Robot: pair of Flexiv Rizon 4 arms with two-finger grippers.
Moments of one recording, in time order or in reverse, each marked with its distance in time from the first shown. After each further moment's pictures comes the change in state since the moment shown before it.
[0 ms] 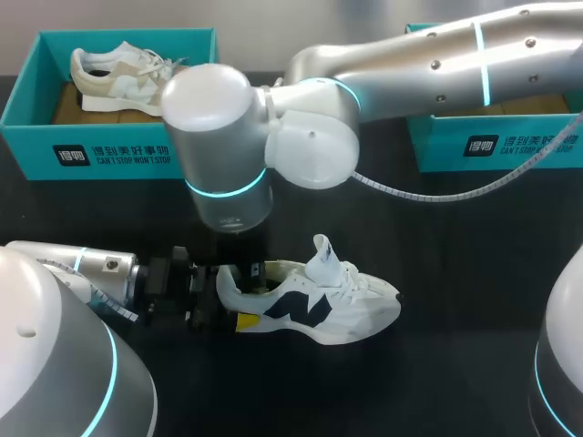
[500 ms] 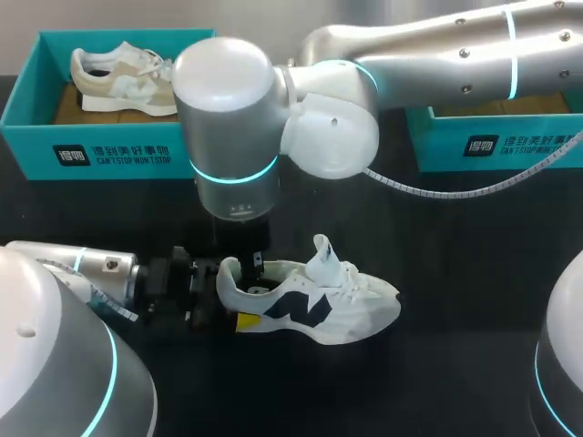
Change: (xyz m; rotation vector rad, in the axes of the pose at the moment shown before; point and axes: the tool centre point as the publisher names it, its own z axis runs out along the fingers) left arm 0.000 0.000 0.000 0.000 0.000 0.000; right arm 0.007 0.002 -0.042 -0.086 -0.046 -0.125
